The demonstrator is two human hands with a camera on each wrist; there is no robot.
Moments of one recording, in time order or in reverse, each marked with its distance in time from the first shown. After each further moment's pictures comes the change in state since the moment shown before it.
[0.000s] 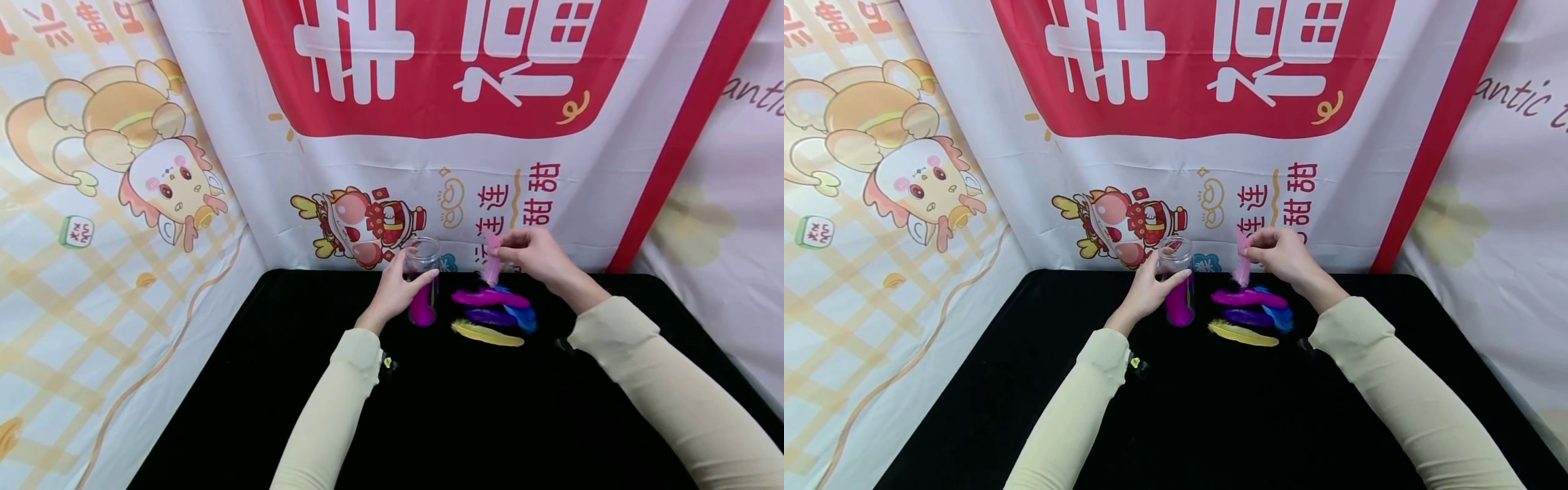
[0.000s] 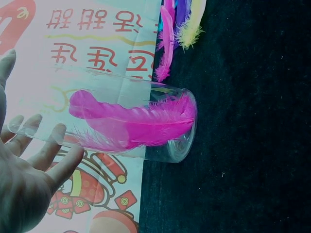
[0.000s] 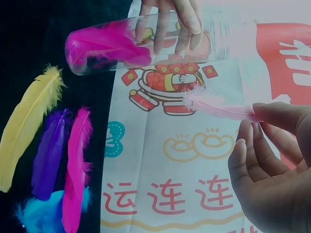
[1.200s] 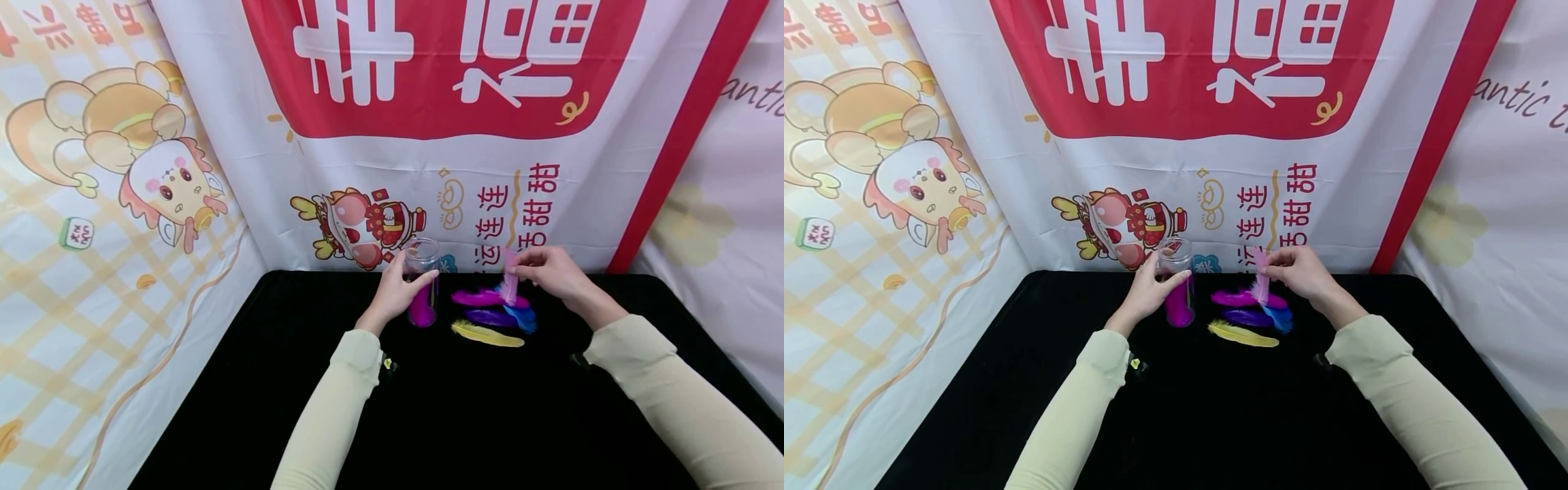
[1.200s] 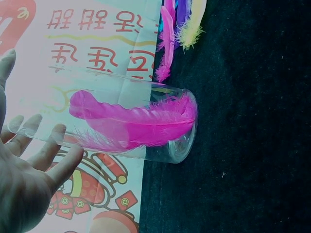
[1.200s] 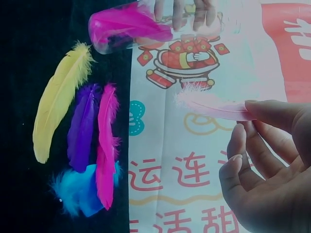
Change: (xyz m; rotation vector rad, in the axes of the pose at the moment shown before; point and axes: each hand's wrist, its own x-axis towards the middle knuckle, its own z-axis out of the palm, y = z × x) left_hand 0.000 0.001 0.000 0.013 -0.003 -0.016; right_hand -0.012 0.045 -0.013 -0.023 -0.032 0.101
